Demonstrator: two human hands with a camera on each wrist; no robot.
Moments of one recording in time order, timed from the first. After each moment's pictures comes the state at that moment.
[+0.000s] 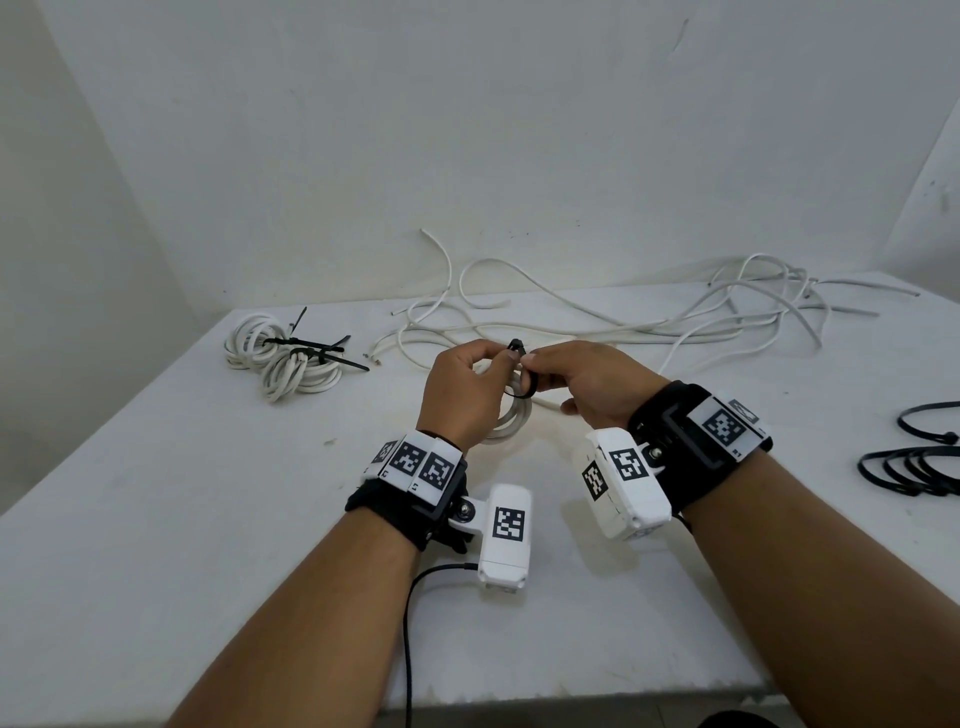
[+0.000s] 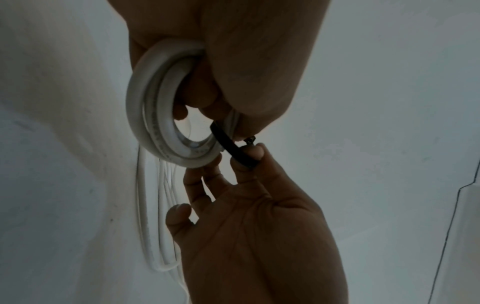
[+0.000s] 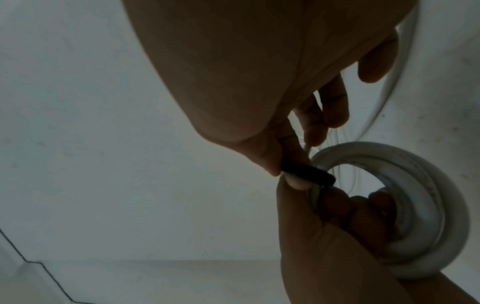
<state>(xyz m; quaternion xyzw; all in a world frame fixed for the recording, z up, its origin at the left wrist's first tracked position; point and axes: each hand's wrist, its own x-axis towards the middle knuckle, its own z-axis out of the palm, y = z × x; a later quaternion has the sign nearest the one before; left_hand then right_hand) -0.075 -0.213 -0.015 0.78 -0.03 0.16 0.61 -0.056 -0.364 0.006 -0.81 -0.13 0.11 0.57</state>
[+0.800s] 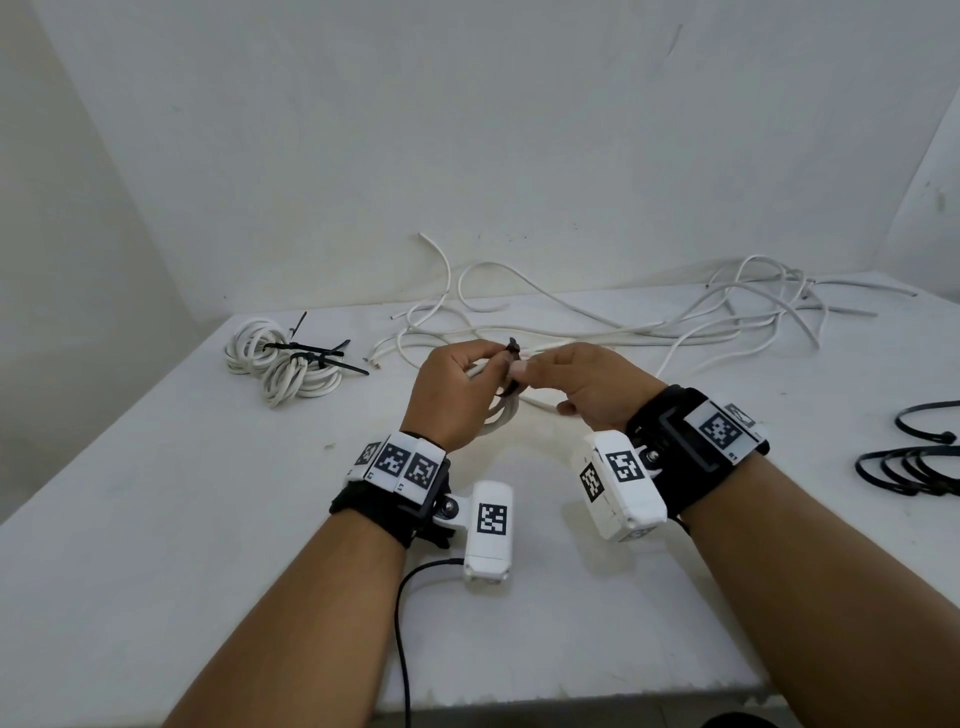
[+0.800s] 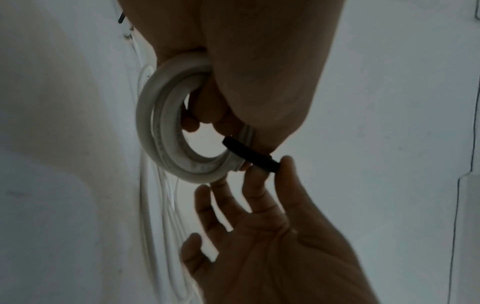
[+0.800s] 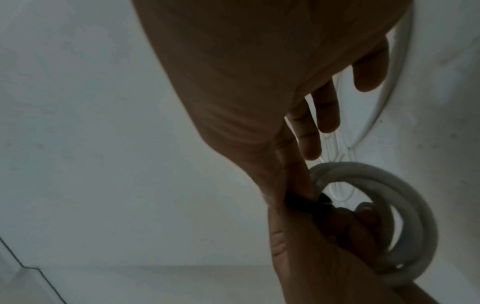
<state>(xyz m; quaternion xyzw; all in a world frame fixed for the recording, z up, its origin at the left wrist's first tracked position) -0.077 -0.201 -0.009 0.80 -0.10 0.18 0.56 -0.071 -0.367 0.013 -0.81 -0.15 0.11 0.56</state>
